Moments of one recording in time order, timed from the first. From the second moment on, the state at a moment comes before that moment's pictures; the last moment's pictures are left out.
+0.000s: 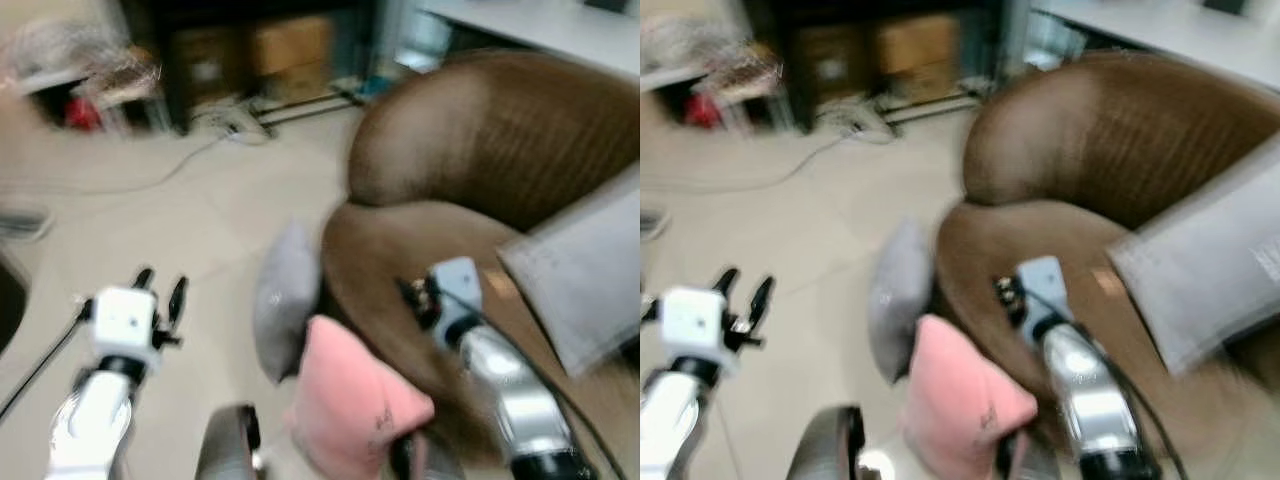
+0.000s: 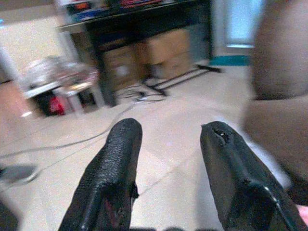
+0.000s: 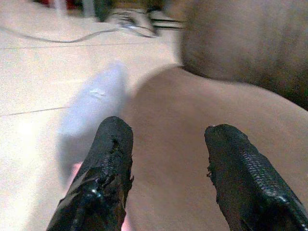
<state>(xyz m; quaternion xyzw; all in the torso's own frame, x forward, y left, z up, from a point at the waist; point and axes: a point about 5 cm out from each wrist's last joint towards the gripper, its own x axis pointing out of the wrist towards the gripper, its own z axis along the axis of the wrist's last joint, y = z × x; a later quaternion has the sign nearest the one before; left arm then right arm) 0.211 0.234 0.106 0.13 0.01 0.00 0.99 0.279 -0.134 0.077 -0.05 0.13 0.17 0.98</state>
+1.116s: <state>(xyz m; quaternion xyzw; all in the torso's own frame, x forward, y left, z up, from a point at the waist) 0.226 0.222 0.104 0.16 0.03 -0.06 0.99 0.303 -0.112 0.032 -0.09 0.25 0.25 0.93</state>
